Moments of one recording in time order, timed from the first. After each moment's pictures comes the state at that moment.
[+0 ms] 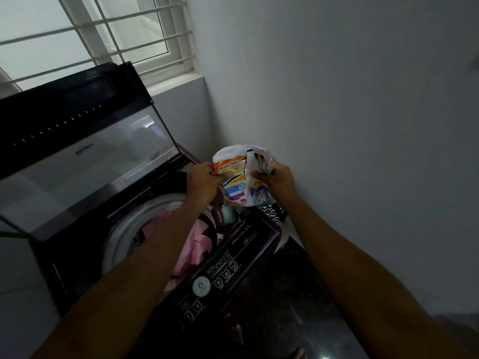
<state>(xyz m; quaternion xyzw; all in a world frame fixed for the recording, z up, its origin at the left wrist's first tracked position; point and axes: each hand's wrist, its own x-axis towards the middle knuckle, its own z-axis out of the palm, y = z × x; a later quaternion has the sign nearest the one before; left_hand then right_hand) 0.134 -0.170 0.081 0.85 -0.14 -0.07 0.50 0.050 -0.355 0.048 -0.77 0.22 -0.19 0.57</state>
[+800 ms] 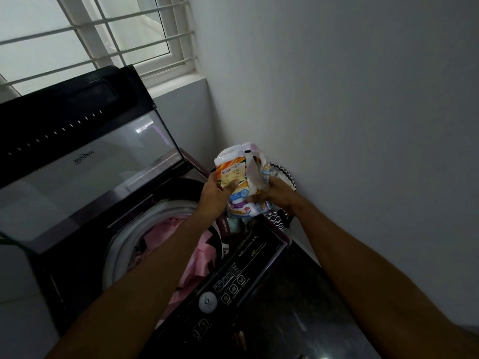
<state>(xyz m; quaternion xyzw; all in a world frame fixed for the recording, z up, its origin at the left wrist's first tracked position) 0.155 -0.176 0.035 0.78 -0.12 -0.19 0.59 0.078 -0.364 0.034 -0.75 0.14 0.07 0.64</state>
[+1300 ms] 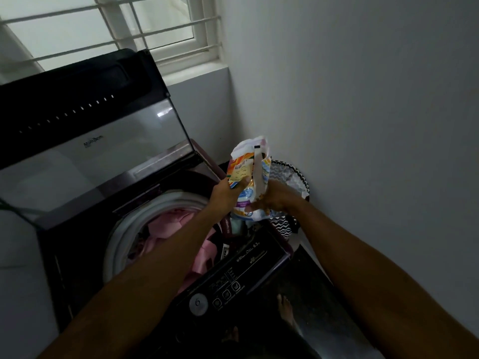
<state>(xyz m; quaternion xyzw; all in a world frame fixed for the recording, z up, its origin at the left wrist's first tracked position) 0.162 -0.202 0.022 0.81 -0.05 -0.20 0.55 0.112 -0.367 0.023 -0.83 0.06 0.18 0.53</state>
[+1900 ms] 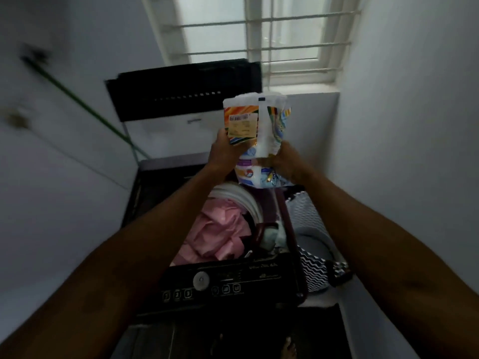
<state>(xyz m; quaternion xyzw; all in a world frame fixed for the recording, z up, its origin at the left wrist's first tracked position) 0.191 -0.121 0.137 0.82 0.10 0.09 0.55 0.230 -0.303 0.110 -0.77 -0.15 0.15 0.60</state>
